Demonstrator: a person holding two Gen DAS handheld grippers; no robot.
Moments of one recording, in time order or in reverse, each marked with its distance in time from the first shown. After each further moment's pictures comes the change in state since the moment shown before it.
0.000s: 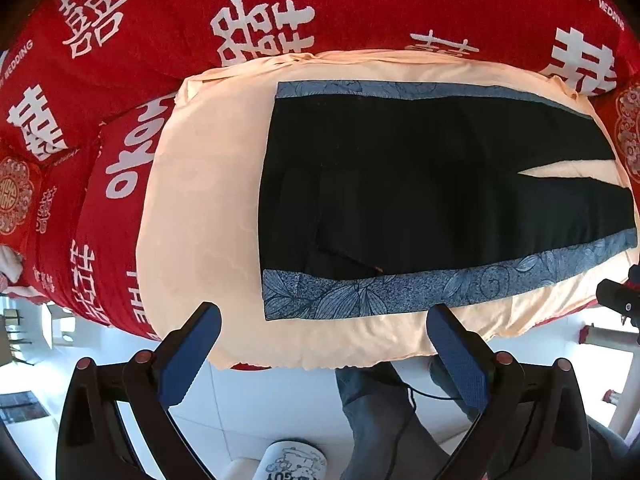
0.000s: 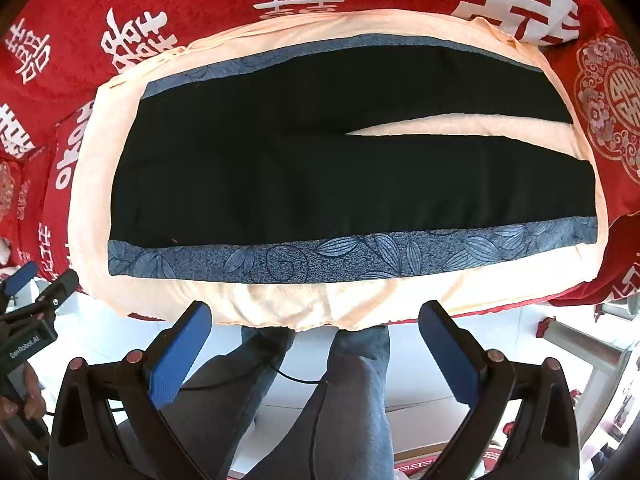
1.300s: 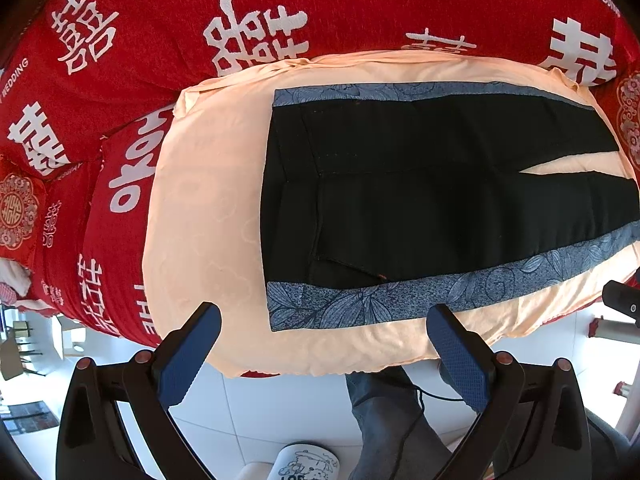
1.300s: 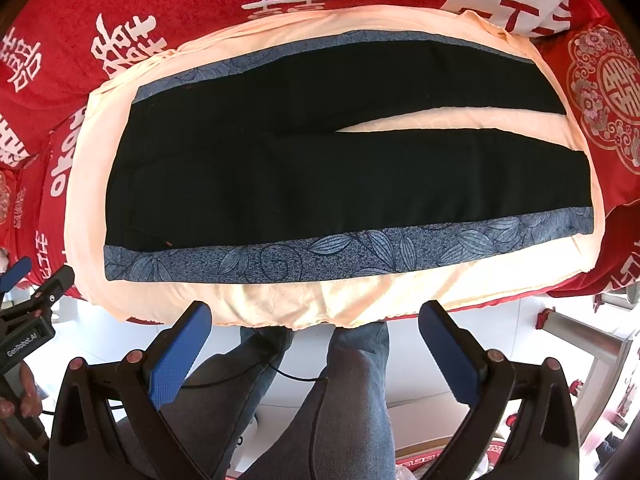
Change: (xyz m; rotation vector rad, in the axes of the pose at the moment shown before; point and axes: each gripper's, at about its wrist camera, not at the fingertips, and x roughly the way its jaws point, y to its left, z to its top) left arm 0.000 -0.008 0.009 0.032 -0.003 0.027; right arm 0.000 -0.008 0.003 0.030 0.014 -0.008
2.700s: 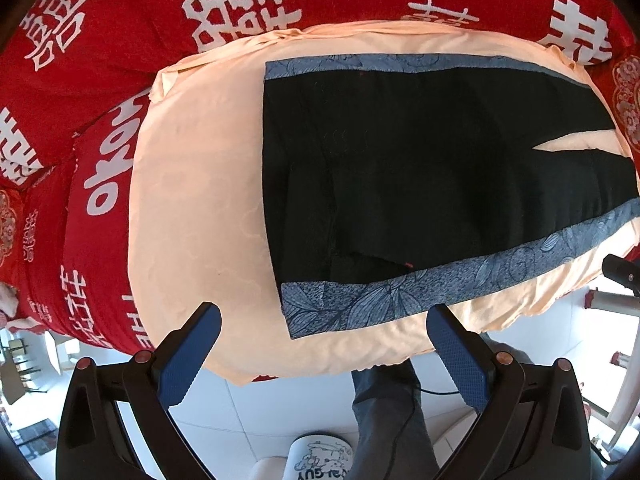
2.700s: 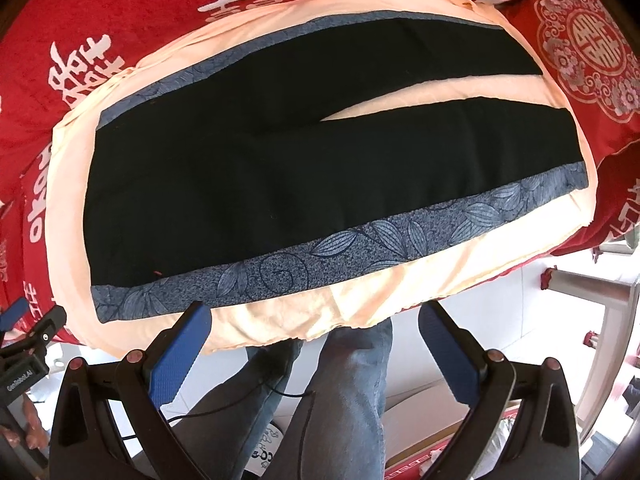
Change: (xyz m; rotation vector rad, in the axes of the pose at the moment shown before) left arm 0.043 0.034 0.012 0.062 0.090 -0.066; right arm 0.027 0.016 0.001 0.175 0.002 -0.063
